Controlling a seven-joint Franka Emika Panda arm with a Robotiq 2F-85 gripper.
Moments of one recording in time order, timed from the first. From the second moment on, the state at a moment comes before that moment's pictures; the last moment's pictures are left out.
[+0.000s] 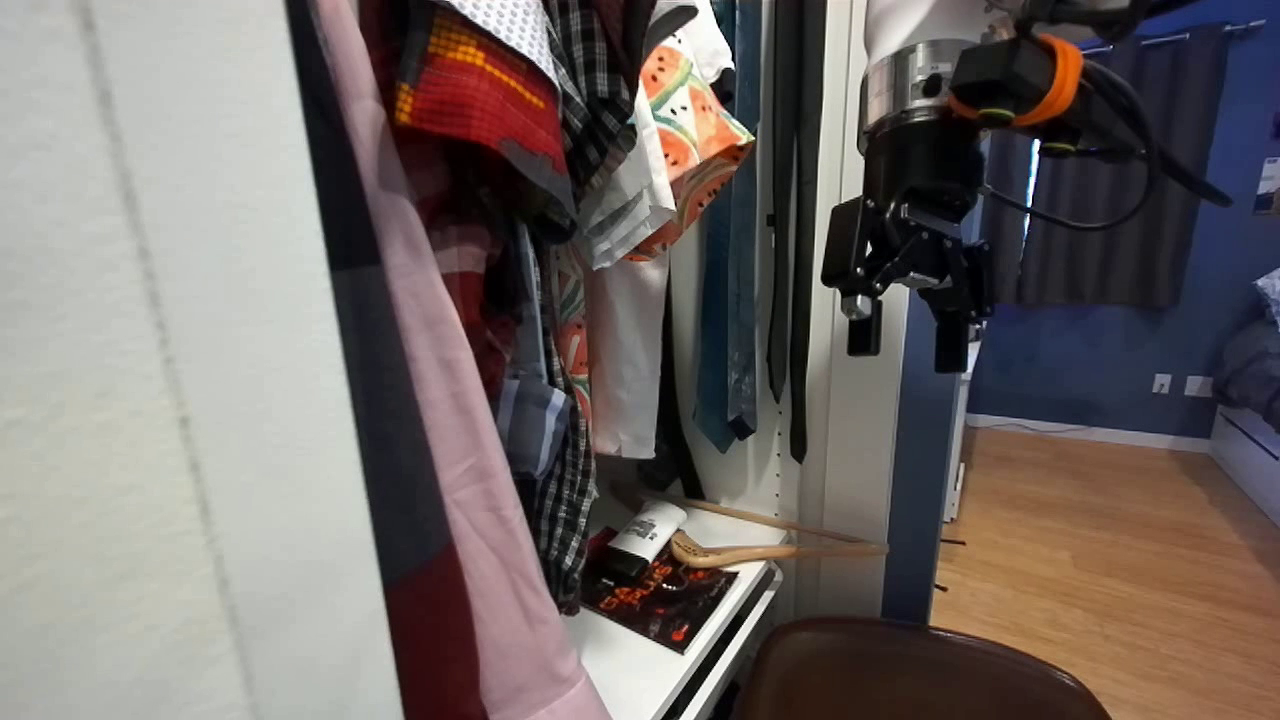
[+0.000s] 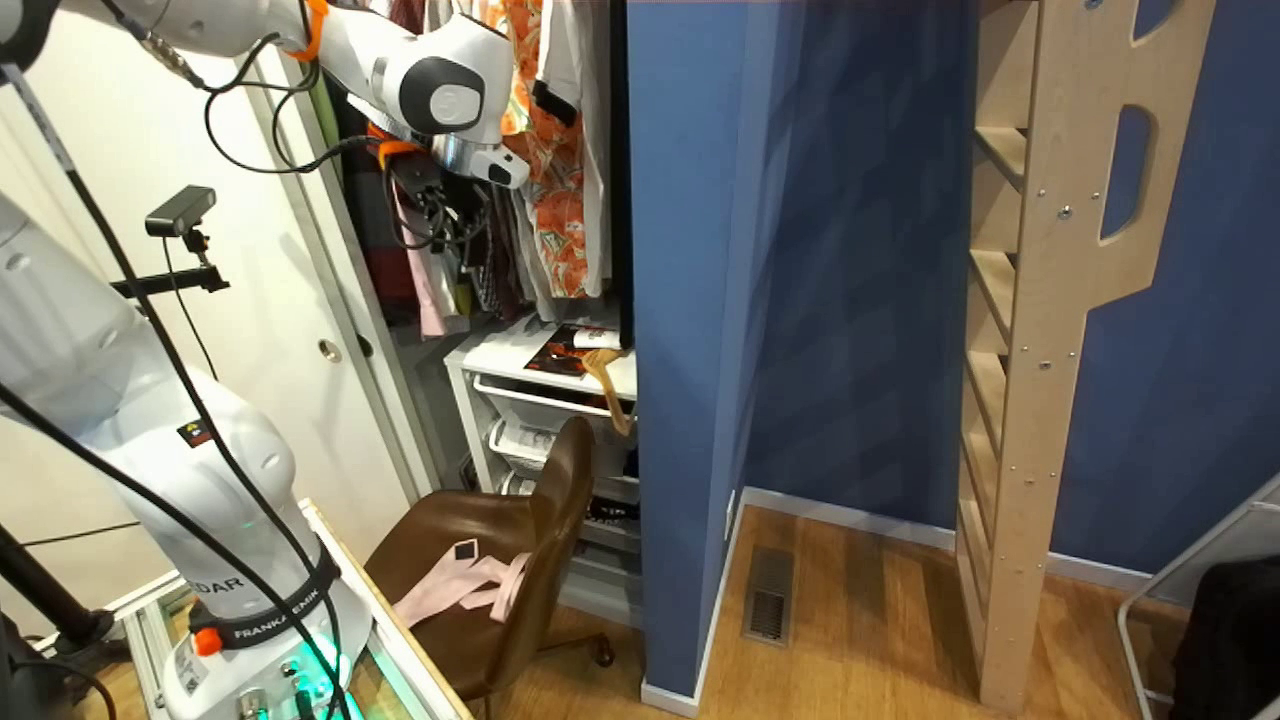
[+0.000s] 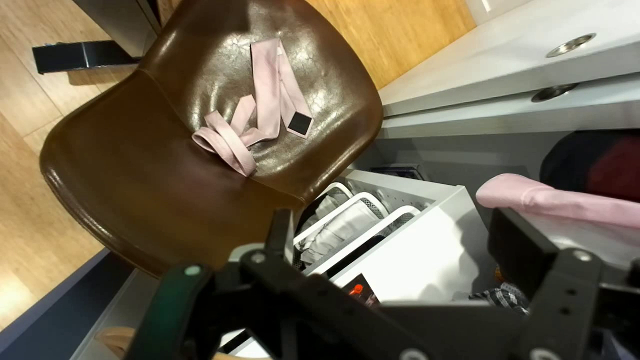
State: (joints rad) arm 0.16 -0.28 0.14 -2.27 0.37 1.86 0.28
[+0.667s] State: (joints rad) arm 0.16 -0.28 0.14 -2.27 0.37 1.86 0.28
